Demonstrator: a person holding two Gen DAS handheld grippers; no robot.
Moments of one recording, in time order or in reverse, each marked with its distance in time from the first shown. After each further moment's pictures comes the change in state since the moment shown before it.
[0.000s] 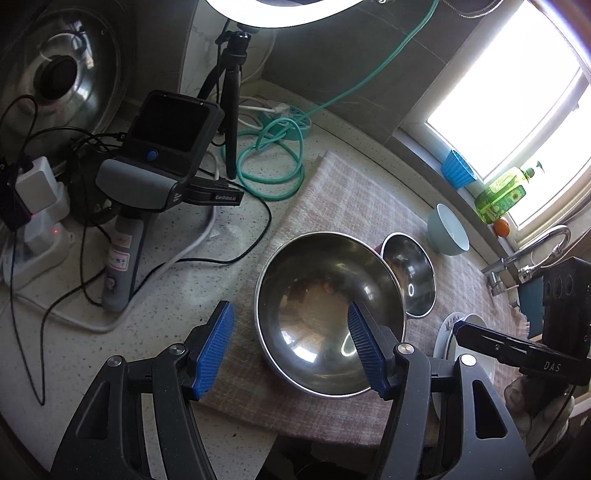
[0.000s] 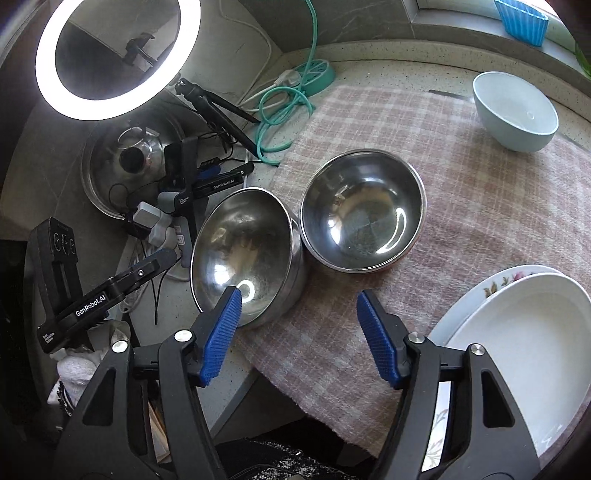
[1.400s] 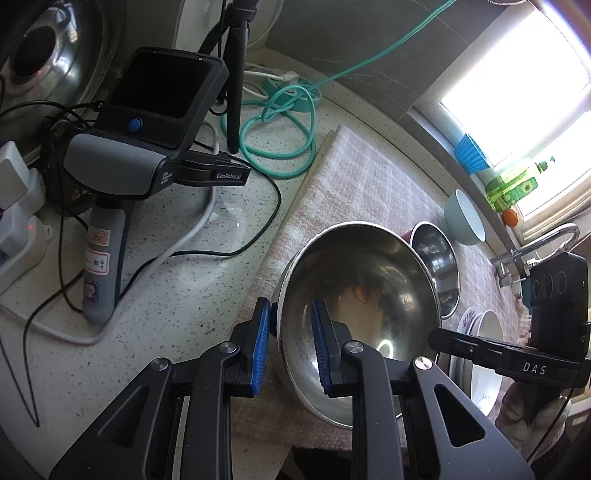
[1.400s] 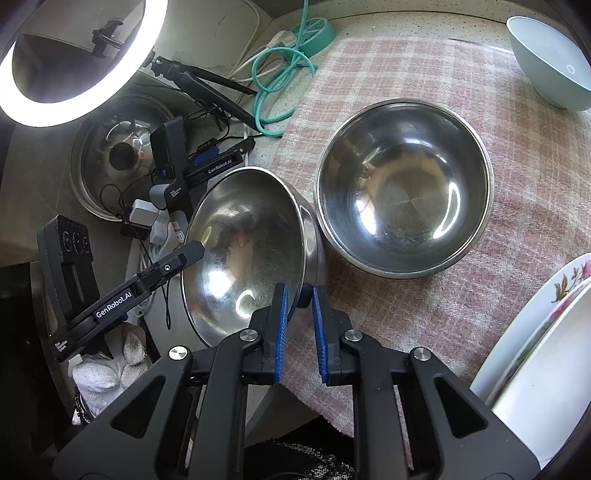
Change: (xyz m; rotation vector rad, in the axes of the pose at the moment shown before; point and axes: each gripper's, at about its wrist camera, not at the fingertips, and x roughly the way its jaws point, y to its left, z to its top) left arm 0.034 0.017 0.011 0.003 0.103 -0.014; right arm 0.056 0.001 0.012 0.081 0.102 0.062
